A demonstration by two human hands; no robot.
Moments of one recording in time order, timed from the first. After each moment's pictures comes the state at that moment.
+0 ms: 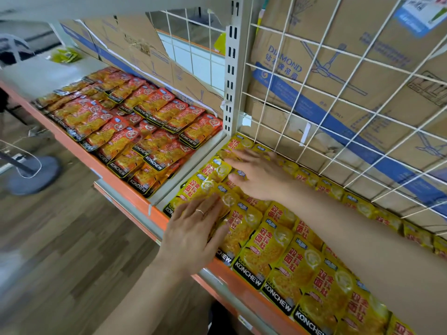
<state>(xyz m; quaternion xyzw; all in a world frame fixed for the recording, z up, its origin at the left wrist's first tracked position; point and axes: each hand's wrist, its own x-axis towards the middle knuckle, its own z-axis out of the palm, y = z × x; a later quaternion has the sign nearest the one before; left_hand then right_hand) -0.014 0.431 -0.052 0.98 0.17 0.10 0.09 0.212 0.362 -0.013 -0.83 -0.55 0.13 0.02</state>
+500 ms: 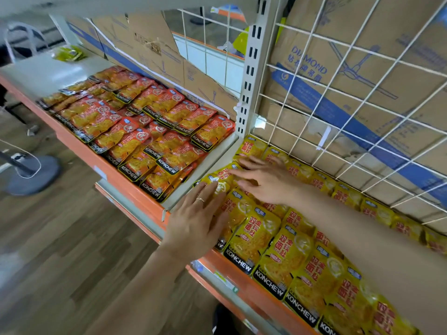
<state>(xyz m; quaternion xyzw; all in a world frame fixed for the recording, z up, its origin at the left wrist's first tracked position) -0.007 0.479 -0.066 0.97 0.19 0.11 0.13 0.211 0.379 -0.028 -0.81 -0.56 0.16 -0.01</state>
